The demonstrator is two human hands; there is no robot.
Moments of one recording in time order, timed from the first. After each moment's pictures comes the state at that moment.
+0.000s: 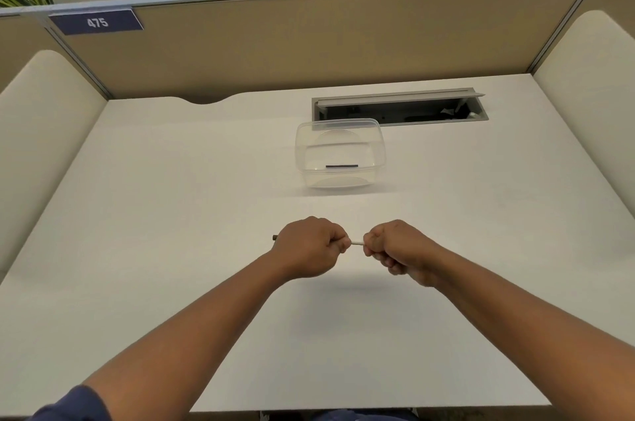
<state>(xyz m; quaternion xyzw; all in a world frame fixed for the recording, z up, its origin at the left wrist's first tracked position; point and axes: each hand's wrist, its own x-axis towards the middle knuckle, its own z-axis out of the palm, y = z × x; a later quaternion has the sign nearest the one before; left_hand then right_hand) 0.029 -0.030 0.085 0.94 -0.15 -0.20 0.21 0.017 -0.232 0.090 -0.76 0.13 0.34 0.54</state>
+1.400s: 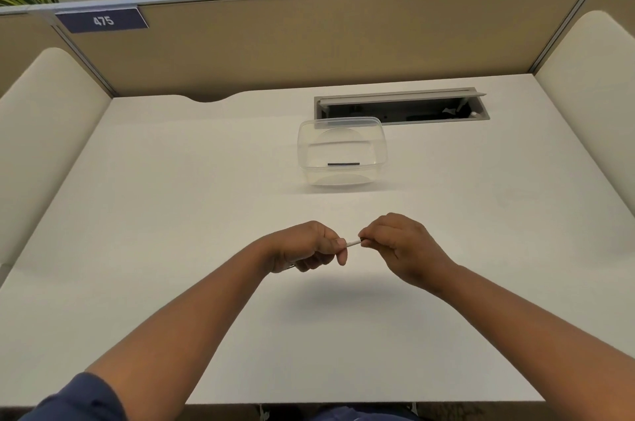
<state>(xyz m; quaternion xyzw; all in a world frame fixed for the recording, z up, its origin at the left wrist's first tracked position) 0.037 -0.009 0.080 0.71 -0.07 -0.49 0.51 0.001 -0.245 0.069 -0.89 -0.32 -0.11 0.32</state>
